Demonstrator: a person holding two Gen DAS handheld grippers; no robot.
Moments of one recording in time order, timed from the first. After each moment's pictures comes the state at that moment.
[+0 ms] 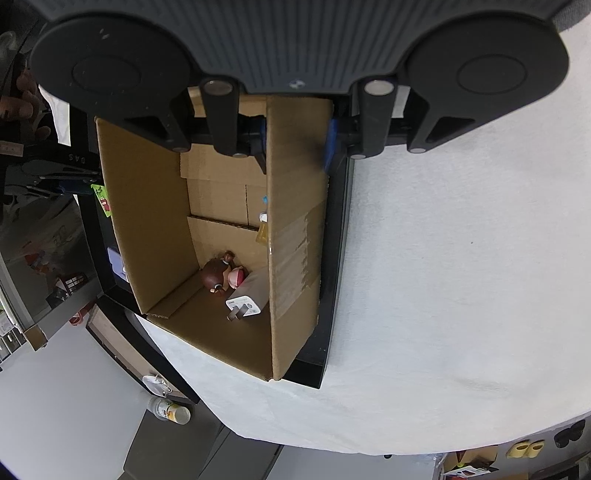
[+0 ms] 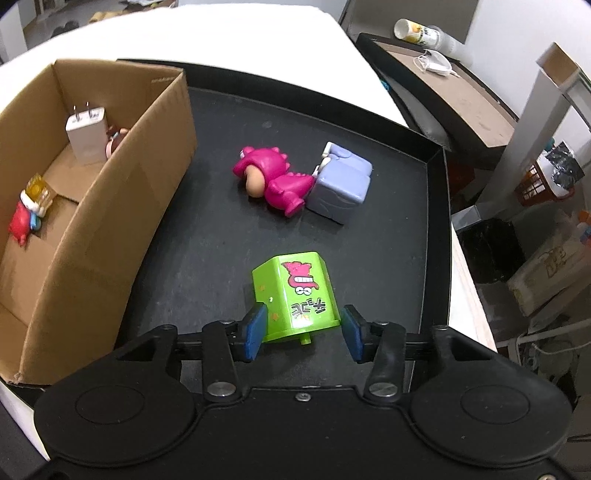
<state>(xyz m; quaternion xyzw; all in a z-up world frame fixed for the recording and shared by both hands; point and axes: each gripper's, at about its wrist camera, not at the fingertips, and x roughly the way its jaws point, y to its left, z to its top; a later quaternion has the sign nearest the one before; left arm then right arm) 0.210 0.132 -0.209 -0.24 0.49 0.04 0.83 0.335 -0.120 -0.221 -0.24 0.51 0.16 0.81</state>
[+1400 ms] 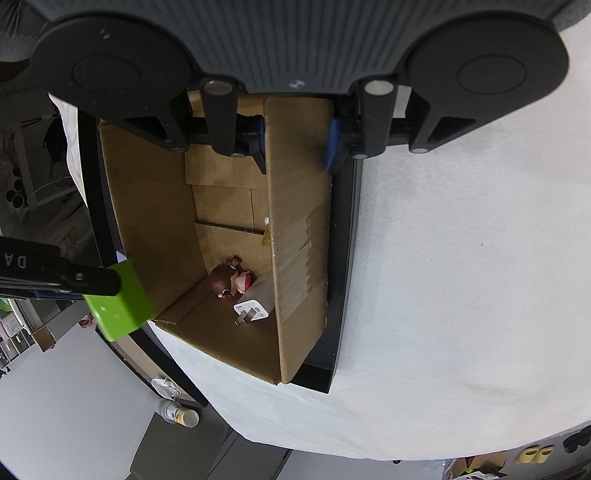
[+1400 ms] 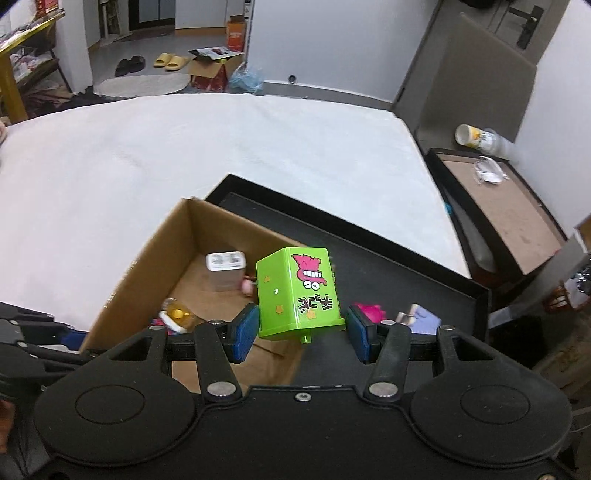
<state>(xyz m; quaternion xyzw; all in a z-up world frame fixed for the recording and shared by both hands) 0.212 0.134 -0.213 -0.25 0.50 0.02 0.83 0.317 -0.022 -0.119 -0.23 0.43 0.27 0.83</state>
